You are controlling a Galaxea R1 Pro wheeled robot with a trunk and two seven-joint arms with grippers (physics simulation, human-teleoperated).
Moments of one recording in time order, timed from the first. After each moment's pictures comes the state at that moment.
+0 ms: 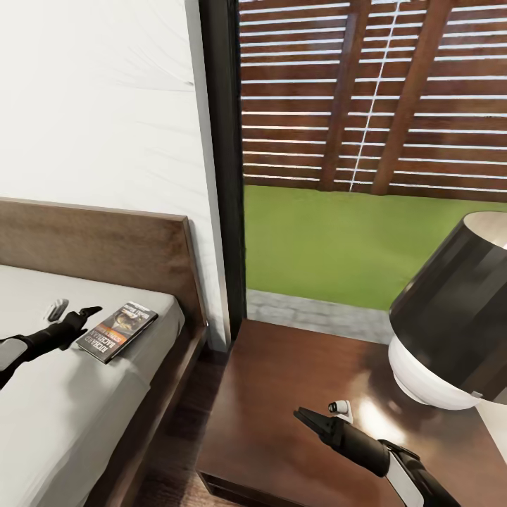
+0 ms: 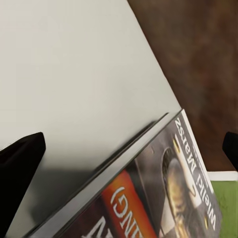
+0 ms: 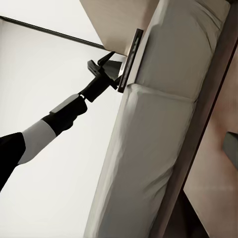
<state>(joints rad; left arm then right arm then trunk) -0.97 0.58 -0.17 -0.29 1.16 0.49 -0.40 -0.38 -0.16 0.12 -0.67 -0.69 0.47 1.35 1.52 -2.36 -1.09</state>
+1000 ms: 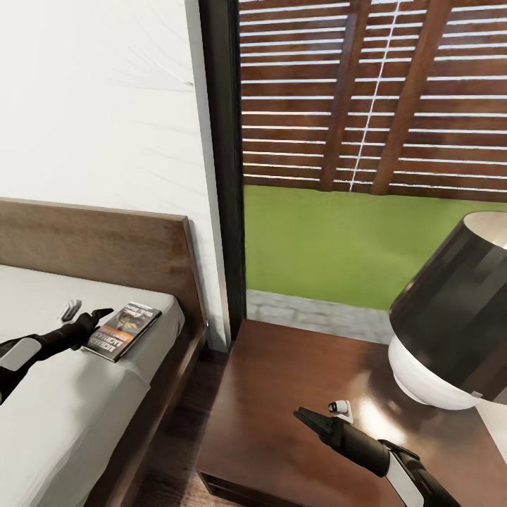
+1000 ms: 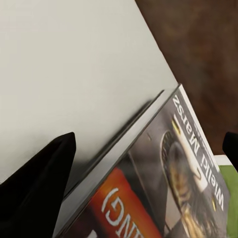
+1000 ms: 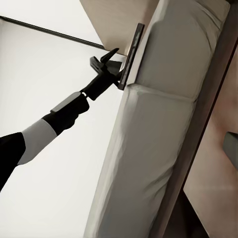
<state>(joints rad) -0.97 0.54 -0.22 -0.30 1.16 0.48 -0.39 -0.38 -0.16 0.12 -0.67 -0.69 0.47 1.34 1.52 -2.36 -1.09</state>
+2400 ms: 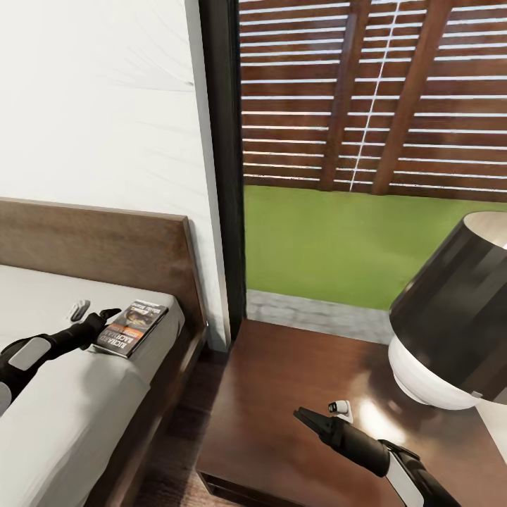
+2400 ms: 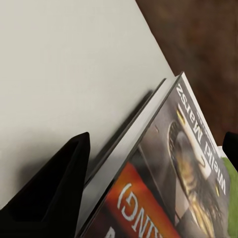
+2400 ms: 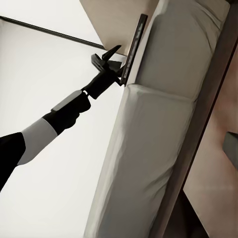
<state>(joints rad) -0.97 0.51 -0.23 -0.30 1.16 0.47 -0.39 -0.38 -0.16 0.12 -0.67 -0.69 0.47 1.34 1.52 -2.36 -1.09</state>
